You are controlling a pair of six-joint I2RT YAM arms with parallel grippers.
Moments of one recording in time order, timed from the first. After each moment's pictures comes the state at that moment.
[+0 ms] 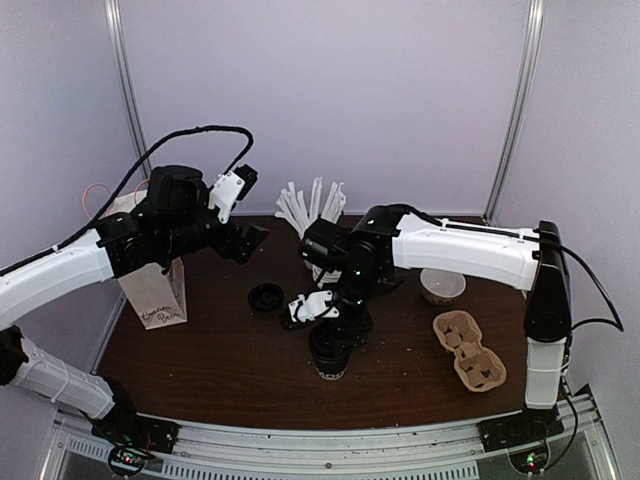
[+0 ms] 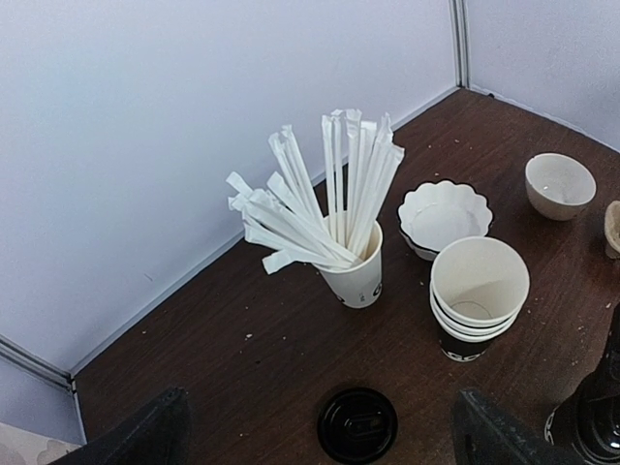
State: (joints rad) left arm -0.76 1.26 1.14 -0.29 -0.20 0.18; right arm 1.05 1.99 1.83 -1.17 -0.14 -0.73
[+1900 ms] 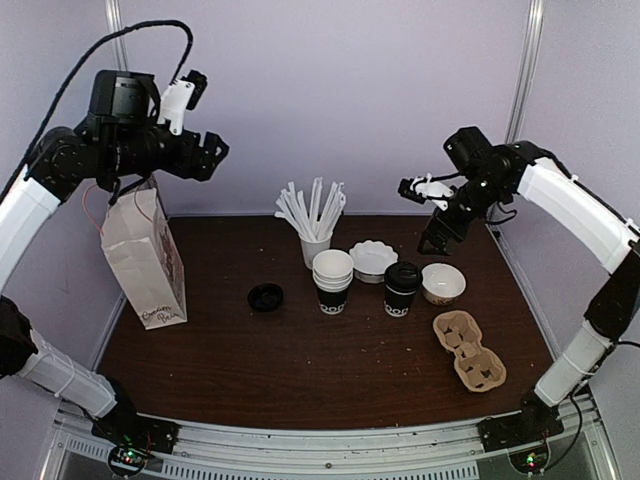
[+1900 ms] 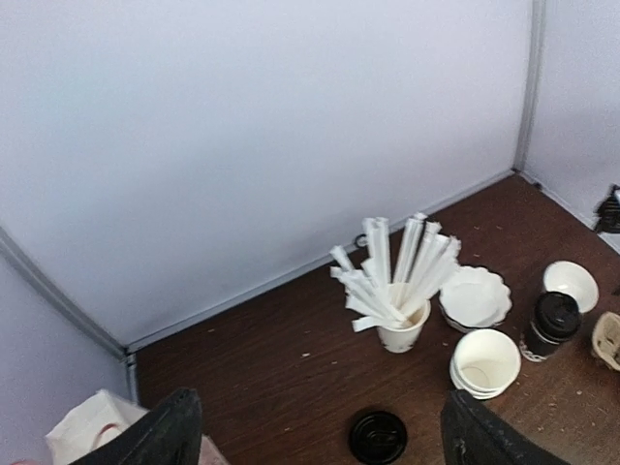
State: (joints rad) left arm -0.76 1.36 1.79 -0.79 -0.33 0.03; right arm 0.47 1.67 1.75 -1.16 -0.11 -0.55
